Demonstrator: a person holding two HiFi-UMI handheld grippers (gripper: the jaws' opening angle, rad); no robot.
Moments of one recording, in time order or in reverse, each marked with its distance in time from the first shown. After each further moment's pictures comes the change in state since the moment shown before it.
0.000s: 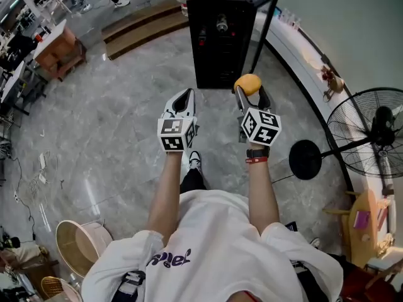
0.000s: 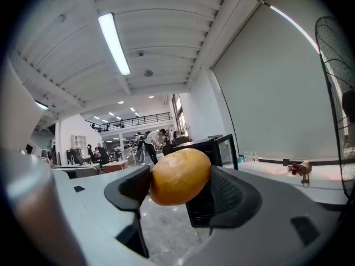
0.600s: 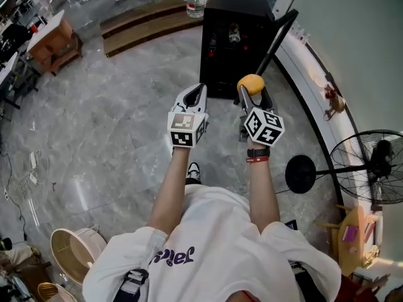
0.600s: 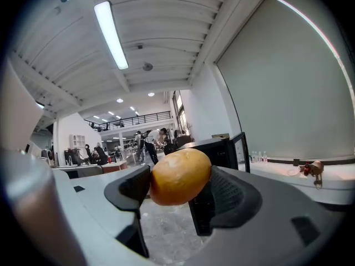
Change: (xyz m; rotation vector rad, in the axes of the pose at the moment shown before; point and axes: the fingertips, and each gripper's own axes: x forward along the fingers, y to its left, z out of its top) left arm 0.119 0.133 0.040 -0.027 -0.035 -0.062; right arm 0.183 0.064 0.019 0.010 0.011 0.002
